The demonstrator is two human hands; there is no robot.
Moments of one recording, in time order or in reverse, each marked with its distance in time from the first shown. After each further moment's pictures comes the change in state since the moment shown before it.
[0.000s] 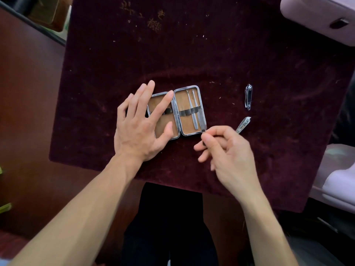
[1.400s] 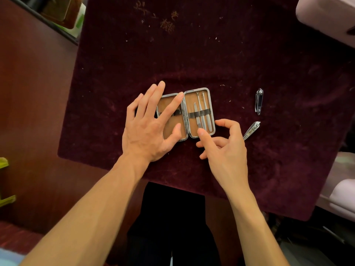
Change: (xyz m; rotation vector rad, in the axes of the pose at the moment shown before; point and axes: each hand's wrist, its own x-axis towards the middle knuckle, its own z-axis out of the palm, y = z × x) left_hand -0.001 -0.002 0.005 0.002 -0.001 0.001; right_hand 0.015 0.002 0.029 -0.072 0.125 0.075
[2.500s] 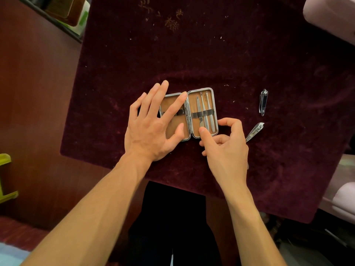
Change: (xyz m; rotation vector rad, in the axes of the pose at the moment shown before) left_hand 0.000 0.001 -0.002 0.001 -0.011 -0.005; right_hand 0.003 -0.004 0.009 -0.092 0.090 -0.026
